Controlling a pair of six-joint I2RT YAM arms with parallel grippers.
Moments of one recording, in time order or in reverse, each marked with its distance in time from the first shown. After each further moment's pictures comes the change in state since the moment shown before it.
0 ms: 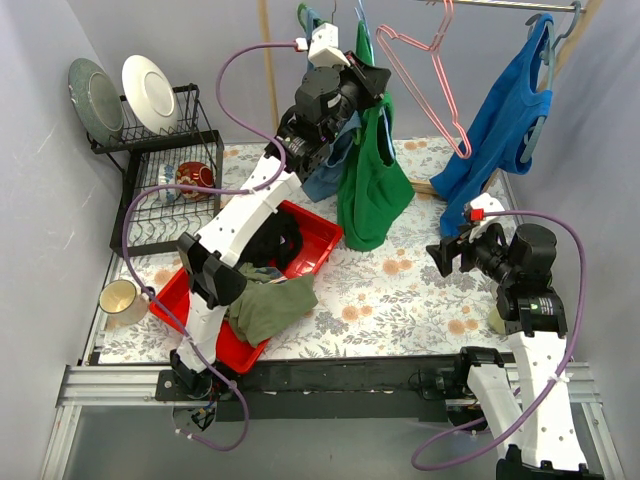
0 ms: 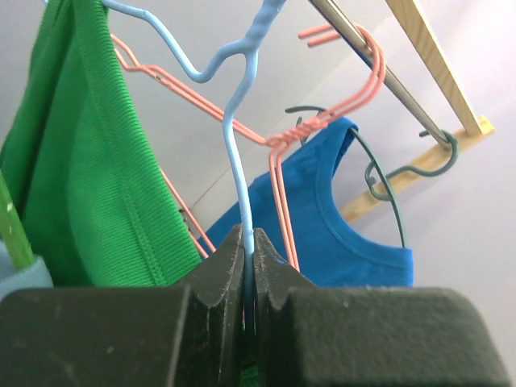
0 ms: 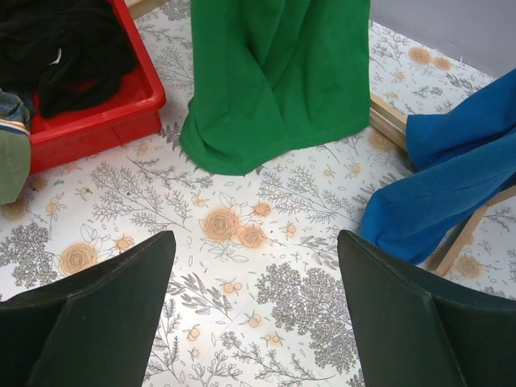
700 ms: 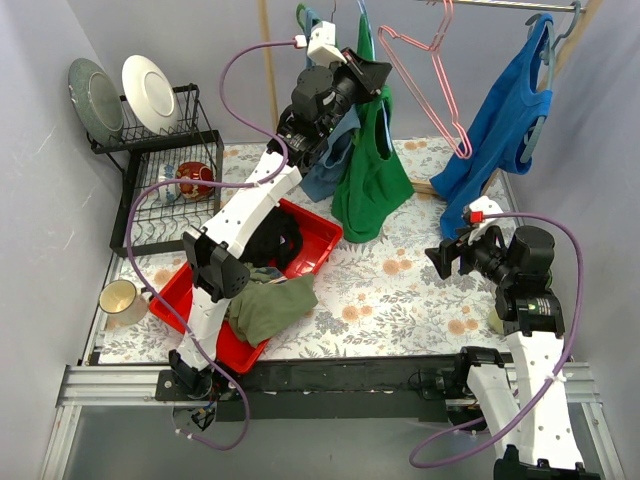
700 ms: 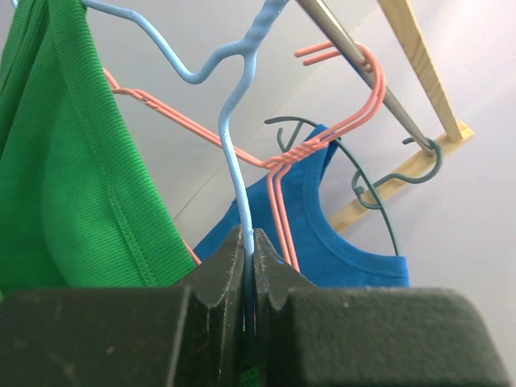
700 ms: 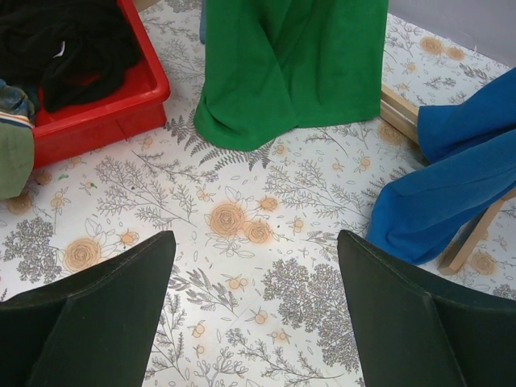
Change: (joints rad) left arm 0.061 0.079 0.015 0.143 0.129 -0.026; right arm -0.020 -0.006 -0.032 0.007 -0.030 0.004
